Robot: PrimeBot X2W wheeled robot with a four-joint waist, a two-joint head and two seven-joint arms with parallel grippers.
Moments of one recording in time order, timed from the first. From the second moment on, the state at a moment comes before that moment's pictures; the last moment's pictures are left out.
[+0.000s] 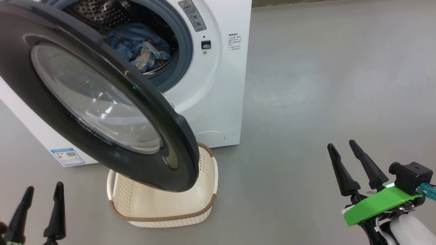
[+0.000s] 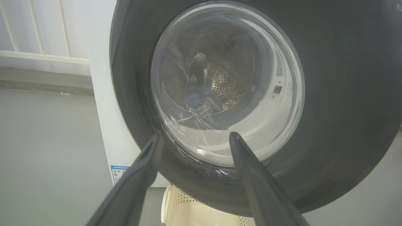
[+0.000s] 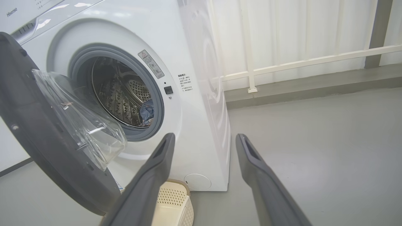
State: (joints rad) left arm 0.00 0.41 -0.06 0.19 -0.67 -0.11 -0.22; right arm -0.17 -0.32 0.29 0.24 0.65 0.13 -0.25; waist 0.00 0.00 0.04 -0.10
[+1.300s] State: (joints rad) left arm 0.01 0.26 0.08 0.16 -0.43 -0.12 -0.26; right arm -0.15 -0.32 0.28 0.24 0.63 0.13 -0.25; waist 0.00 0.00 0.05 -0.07
